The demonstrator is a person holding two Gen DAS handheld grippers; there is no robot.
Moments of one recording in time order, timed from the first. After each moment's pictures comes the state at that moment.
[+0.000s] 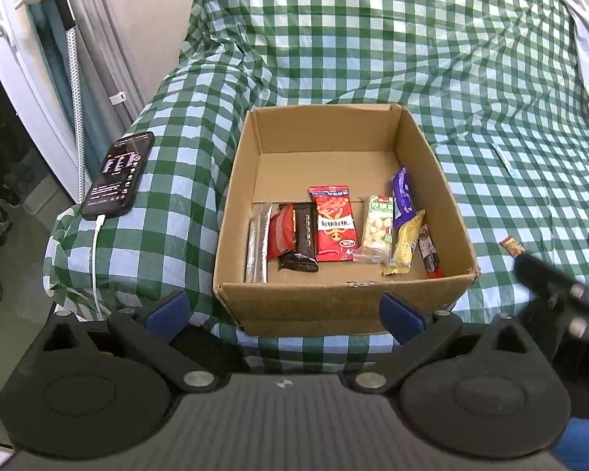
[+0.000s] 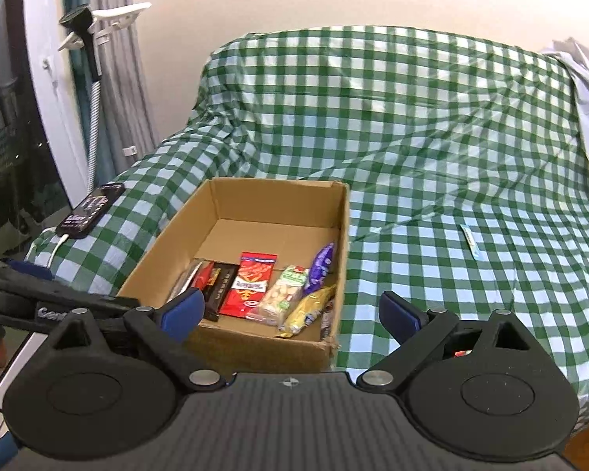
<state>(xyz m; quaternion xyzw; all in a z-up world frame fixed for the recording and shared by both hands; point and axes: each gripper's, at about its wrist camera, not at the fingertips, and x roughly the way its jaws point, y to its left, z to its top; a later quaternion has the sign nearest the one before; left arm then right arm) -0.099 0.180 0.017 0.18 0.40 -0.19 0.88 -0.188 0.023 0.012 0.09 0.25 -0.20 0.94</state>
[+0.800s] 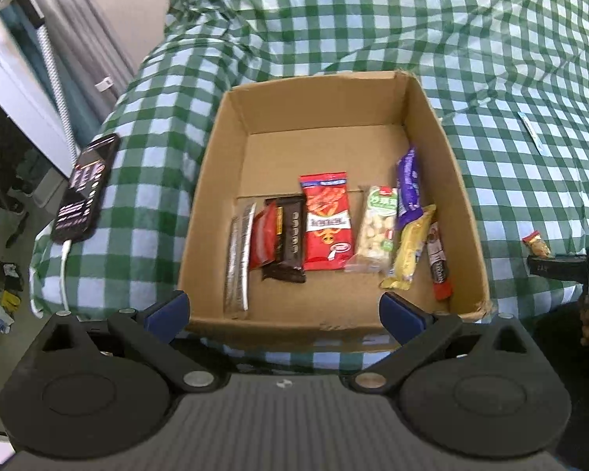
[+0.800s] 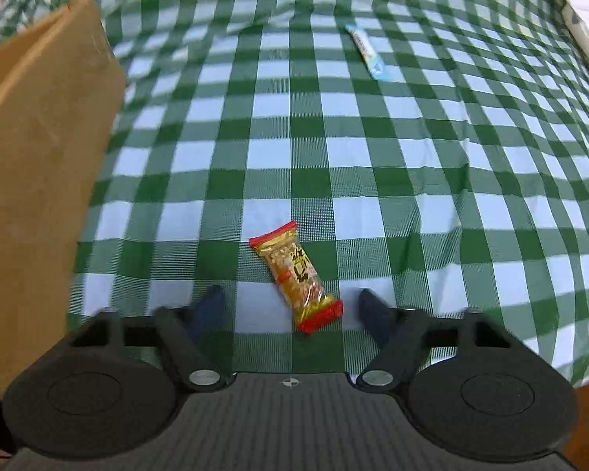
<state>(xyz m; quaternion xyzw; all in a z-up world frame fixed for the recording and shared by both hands) -0.046 0.090 -0.004 0.23 0.45 -0.15 0.85 -0.109 -0.229 -0.173 0.18 0.47 -0.30 0.81</state>
